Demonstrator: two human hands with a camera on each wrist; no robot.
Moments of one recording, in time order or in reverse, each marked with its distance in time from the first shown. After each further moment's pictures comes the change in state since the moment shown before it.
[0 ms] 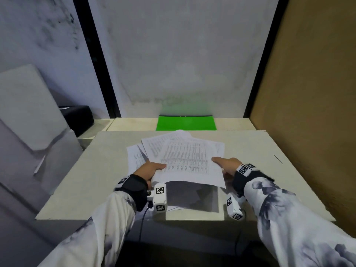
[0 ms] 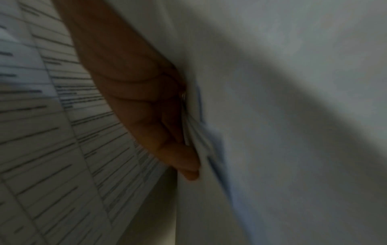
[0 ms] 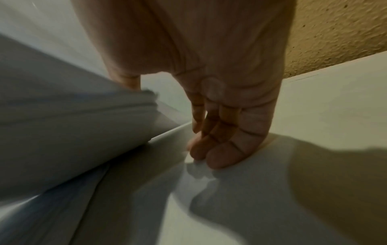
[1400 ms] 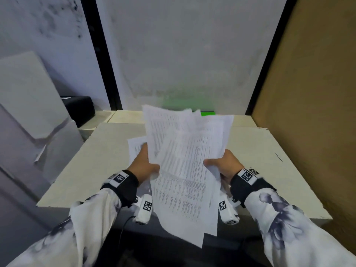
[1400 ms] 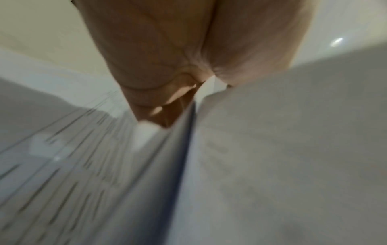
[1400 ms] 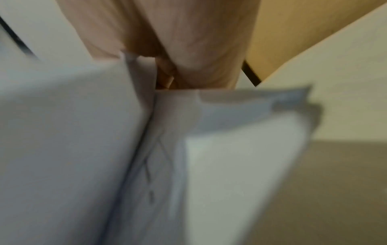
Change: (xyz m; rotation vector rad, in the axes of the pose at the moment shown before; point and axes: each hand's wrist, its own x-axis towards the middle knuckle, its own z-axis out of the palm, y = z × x) left_hand -0.057 0.004 -0.010 0.436 0.002 0.413; right_hand -0.052 0.002 0.026 0.414 -0.179 -0.395
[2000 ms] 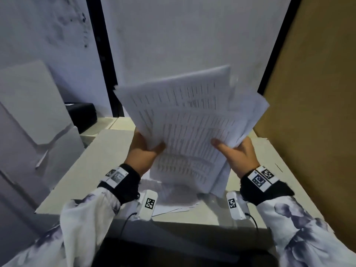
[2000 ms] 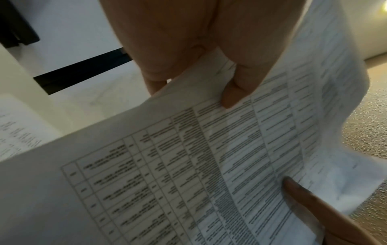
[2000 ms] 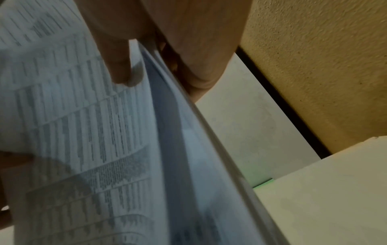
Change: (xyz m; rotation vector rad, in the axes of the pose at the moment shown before) left_hand 0.000 0.055 -0.002 -0.213 0.299 0.455; right_hand -0.025 -0.067 -0.006 0.005 0.093 -0.631
